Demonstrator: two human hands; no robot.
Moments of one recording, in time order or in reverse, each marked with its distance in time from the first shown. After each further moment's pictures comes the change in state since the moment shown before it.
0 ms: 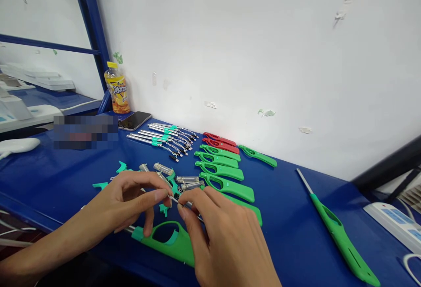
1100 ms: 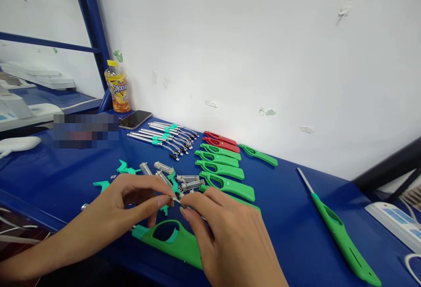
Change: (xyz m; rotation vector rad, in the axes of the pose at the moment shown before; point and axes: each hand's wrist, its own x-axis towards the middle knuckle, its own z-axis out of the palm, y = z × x) left_hand -0.003 0.005 0.007 0.259 0.082 0.070; right_hand -0.003 0.011 0.001 -0.008 -0.033 -0.040
